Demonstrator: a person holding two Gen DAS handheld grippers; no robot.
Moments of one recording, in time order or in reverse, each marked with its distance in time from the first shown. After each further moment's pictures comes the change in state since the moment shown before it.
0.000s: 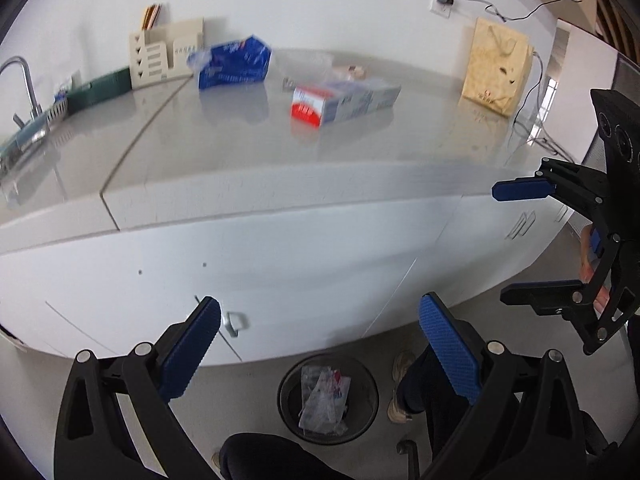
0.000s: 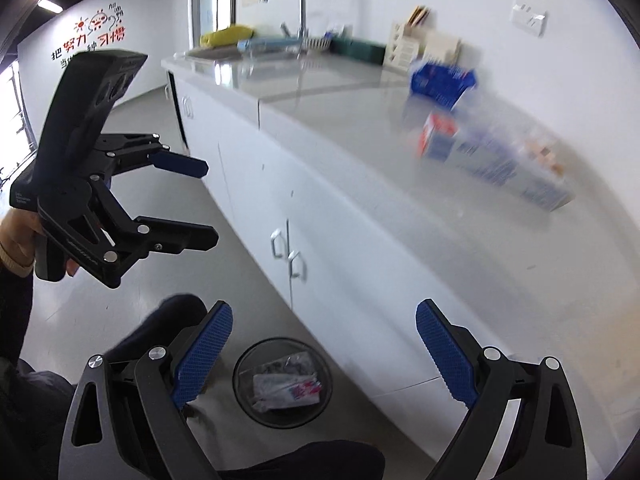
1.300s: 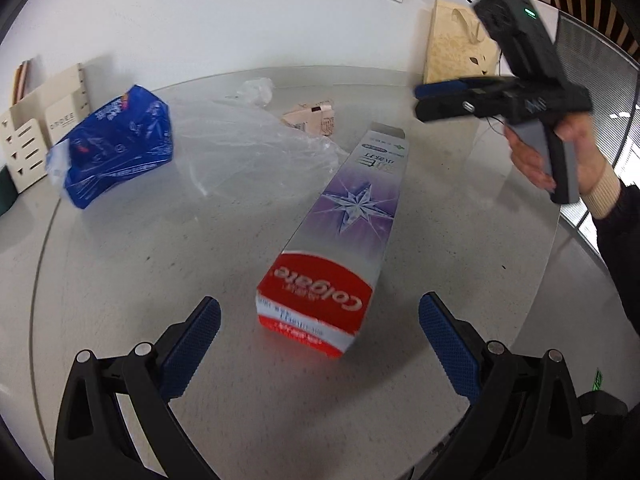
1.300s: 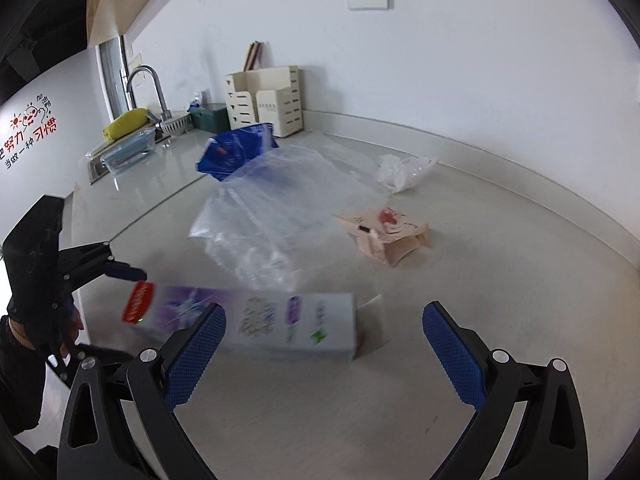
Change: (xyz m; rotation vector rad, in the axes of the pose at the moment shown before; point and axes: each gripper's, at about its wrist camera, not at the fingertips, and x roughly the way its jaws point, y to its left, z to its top) left arm 0.173 0.007 0.178 0.237 0.032 -0.216; right arm 0.083 -0.309 0.109 0.285 -0.059 -0.057
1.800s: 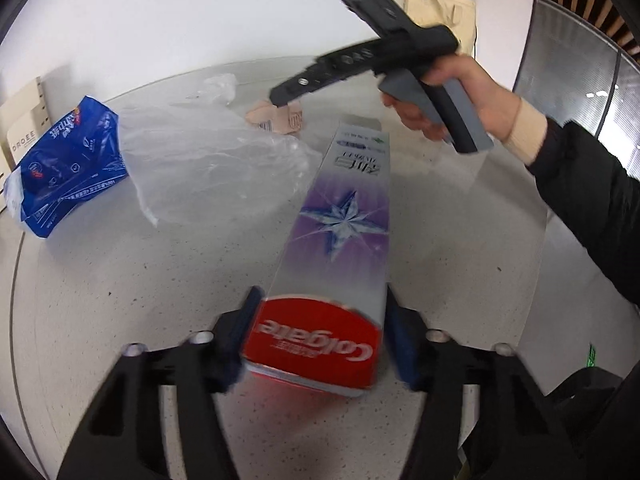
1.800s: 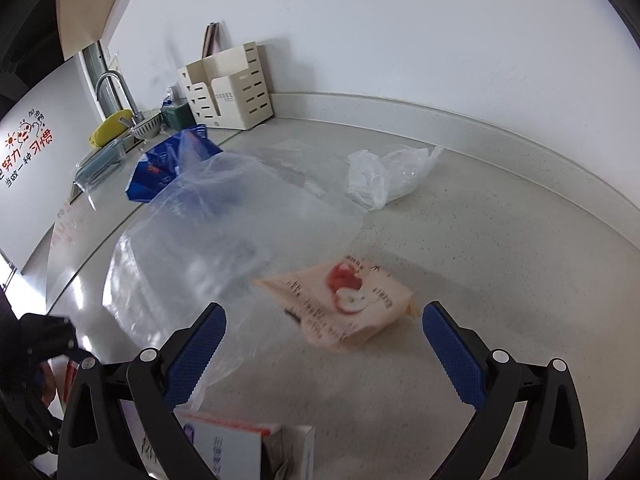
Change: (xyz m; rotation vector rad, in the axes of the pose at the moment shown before) left arm 0.021 -0.012 0.015 0.065 0.036 -0.082; right arm 0.094 -0.054 0.055 0.058 0.095 0.037
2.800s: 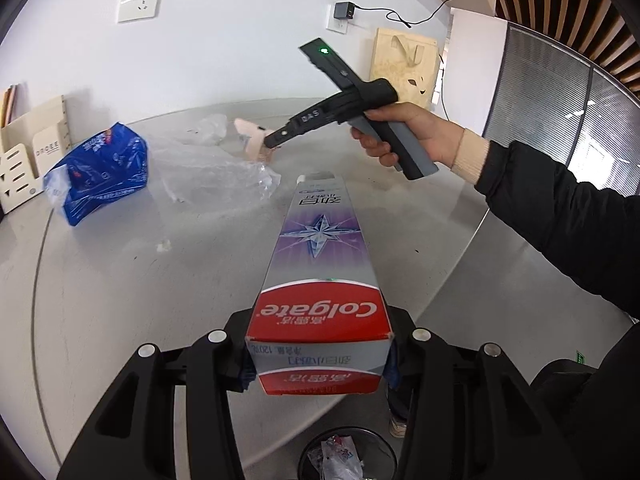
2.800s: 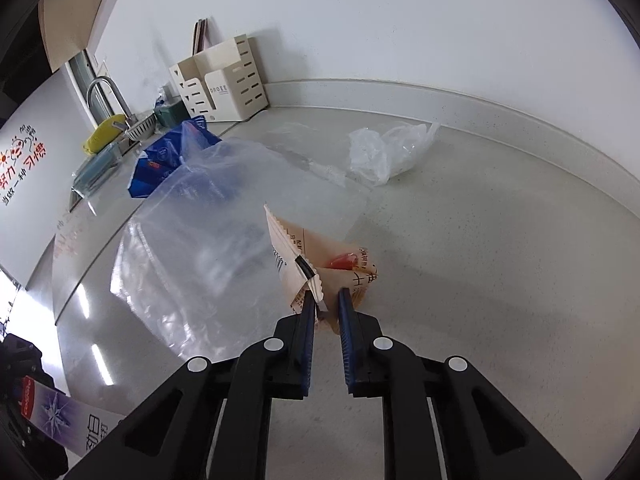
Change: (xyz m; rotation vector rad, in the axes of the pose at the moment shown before) left arm -0.092 -0.017 -0.046 -0.008 -0.155 -0.050; right arm -0.014 0.015 -0.018 0.080 0.007 0.013
